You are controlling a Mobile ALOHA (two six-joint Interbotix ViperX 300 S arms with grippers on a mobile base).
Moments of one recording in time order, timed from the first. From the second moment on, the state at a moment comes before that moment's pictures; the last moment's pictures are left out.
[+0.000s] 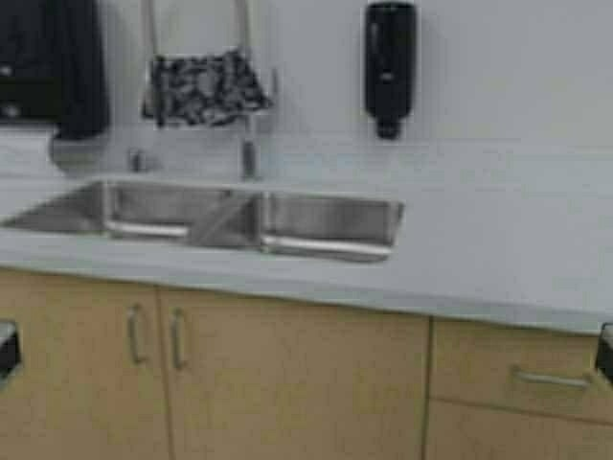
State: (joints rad) left arm -0.01 -0.94 1.25 0.00 -0.30 -0.09; right arm 0.17 -0.97 1.18 -0.04 -0.27 0.07
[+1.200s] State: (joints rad) left arm -0.04 -1.07 1.29 0.01 -0.25 -0.12; right arm 0.43 -0.74 1.02 -0.16 -0.16 0.07
